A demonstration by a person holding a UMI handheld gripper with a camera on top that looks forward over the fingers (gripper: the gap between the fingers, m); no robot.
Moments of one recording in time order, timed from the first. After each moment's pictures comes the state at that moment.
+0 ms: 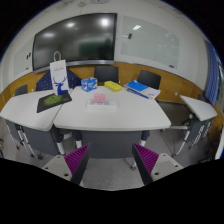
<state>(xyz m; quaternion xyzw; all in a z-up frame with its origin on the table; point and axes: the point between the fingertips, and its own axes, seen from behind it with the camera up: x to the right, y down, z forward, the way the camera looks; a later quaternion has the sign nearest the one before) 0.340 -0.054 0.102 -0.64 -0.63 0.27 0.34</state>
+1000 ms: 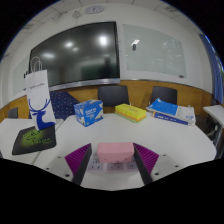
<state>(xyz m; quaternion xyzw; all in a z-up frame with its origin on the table) -0.046 -0.109 0.025 -0.61 -0.57 0.40 0.39</state>
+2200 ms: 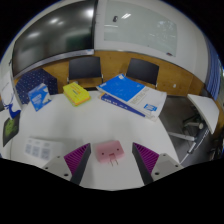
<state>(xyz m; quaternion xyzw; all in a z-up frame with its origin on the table) -0.017 0.131 0.014 -0.69 -0.61 0.23 0.32</state>
